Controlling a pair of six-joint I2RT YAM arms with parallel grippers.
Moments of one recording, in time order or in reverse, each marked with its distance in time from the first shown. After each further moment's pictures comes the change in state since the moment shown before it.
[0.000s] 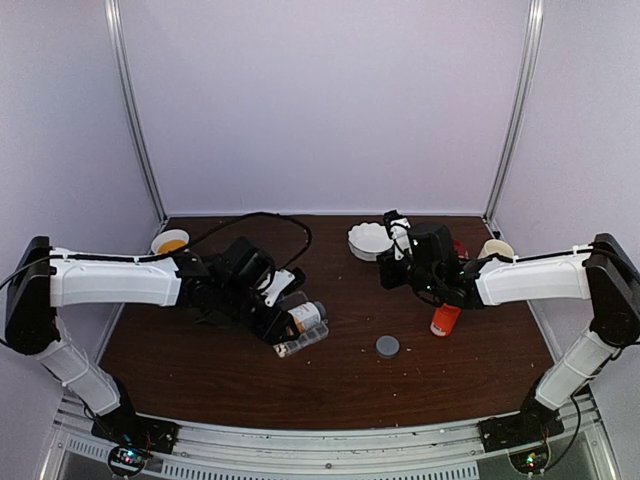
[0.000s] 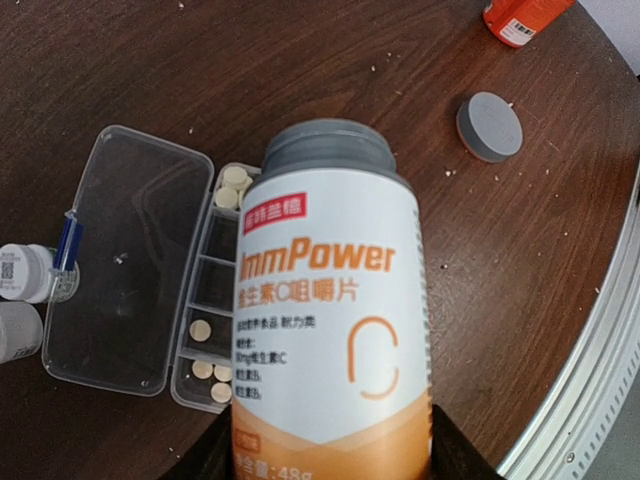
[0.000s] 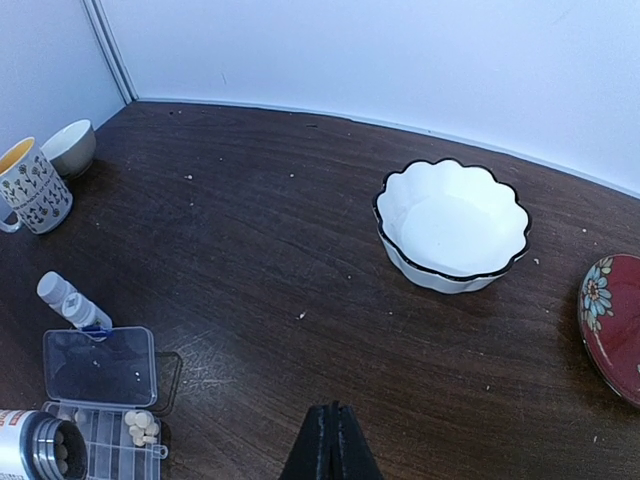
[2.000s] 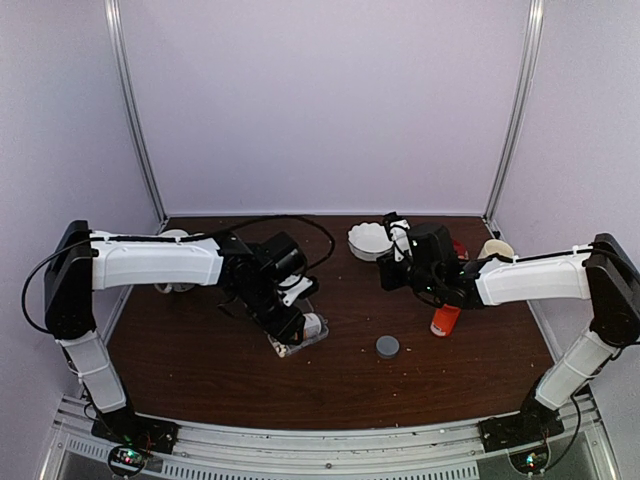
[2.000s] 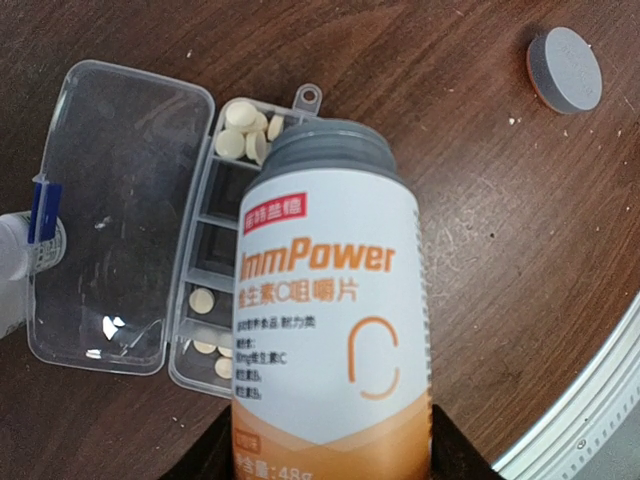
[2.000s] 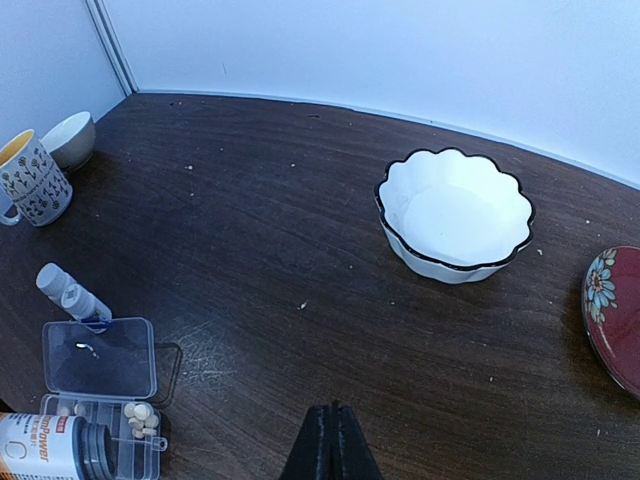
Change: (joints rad) left arm -0.033 0.251 0.331 -0.380 -0.063 -0.021; right arm 0.000 0.000 0.000 -0.022 -0.009 0.006
